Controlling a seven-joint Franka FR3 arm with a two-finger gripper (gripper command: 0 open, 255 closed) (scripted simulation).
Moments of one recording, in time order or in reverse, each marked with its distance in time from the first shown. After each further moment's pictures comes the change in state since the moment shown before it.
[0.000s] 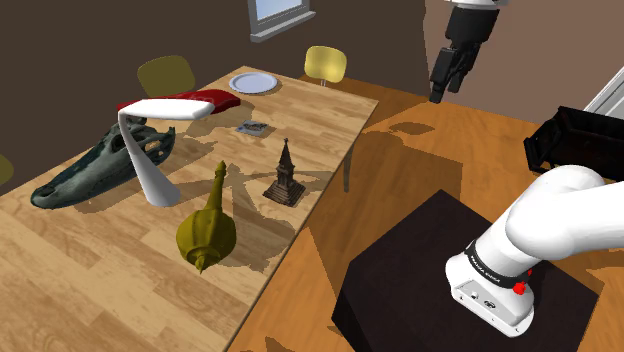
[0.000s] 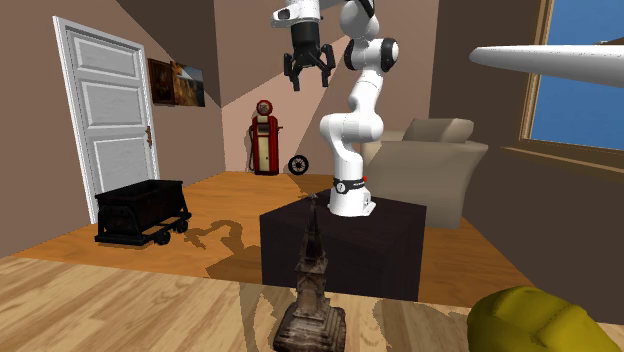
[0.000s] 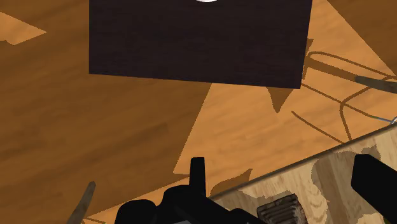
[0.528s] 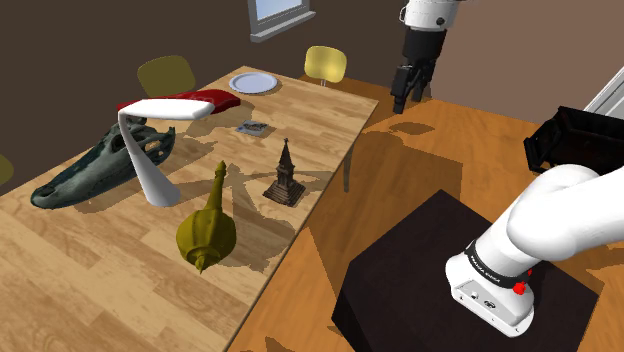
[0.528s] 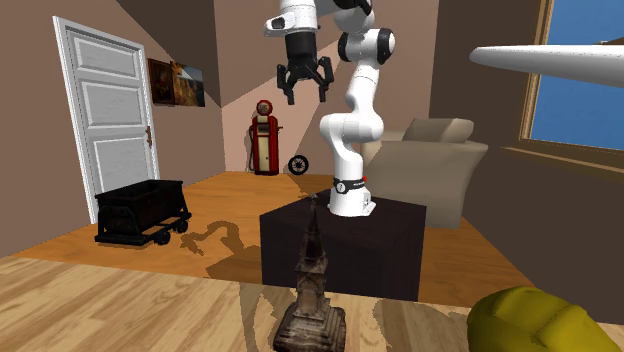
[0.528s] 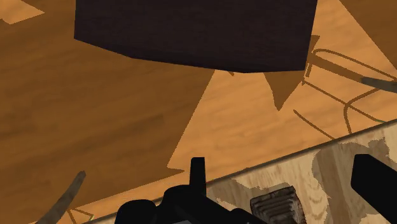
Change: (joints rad) arm 0.027 0.180 0.053 0.011 0.012 0.157 0.005
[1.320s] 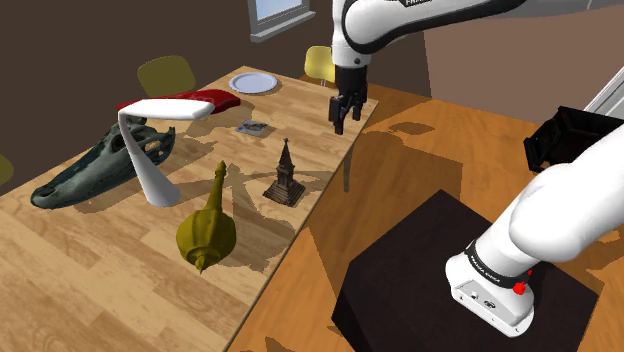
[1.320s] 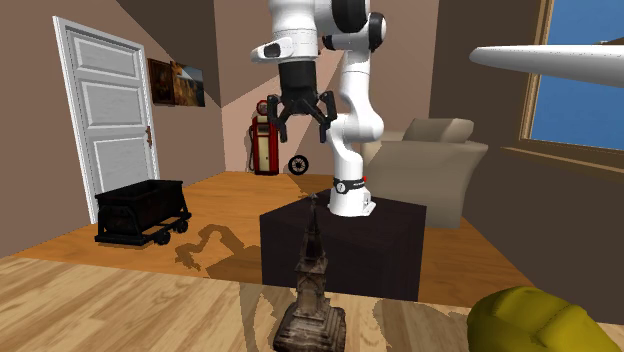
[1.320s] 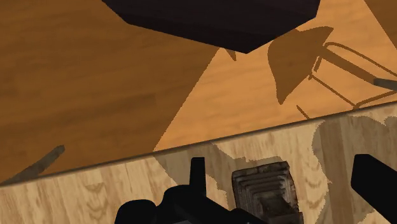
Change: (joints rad) arm 0.048 0.413 0.105 0.152 -0.029 0.240 0.041
